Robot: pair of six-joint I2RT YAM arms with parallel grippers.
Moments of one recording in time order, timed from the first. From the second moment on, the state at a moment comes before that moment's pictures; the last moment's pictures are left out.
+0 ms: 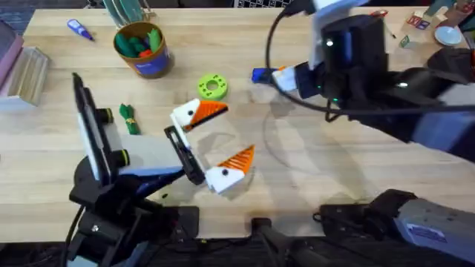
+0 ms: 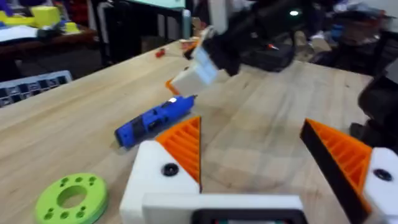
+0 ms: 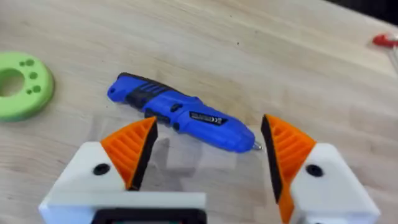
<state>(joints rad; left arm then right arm) -0.32 0.01 0.01 0.00 0.72 -0.06 0.54 1.24 0.74 -0.19 0.40 0.07</state>
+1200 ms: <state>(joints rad) 0.01 1.18 0.99 -1.00 0.11 -0.42 0.54 1.15 0.93 -0.76 0.18 0.27</state>
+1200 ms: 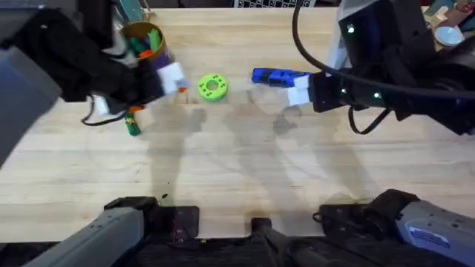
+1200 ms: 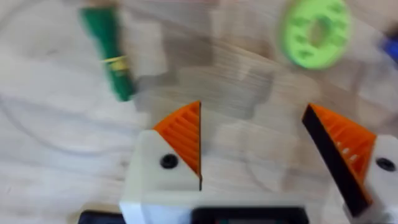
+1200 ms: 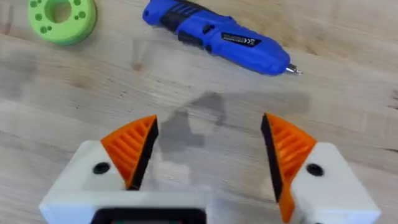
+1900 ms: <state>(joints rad) 0.35 1.61 0.99 -0.89 -0.05 -0.40 0.54 1.15 0.93 -0.77 0.18 0.27</state>
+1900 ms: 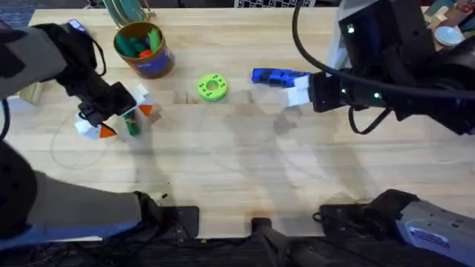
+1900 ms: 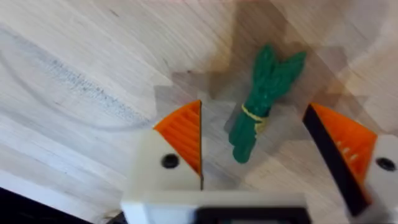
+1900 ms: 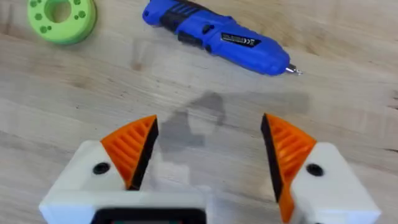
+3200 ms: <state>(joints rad) 0.23 1.69 1.35 -0.56 0.24 -0.42 0.54 1.17 0.93 -0.71 0.18 0.27</state>
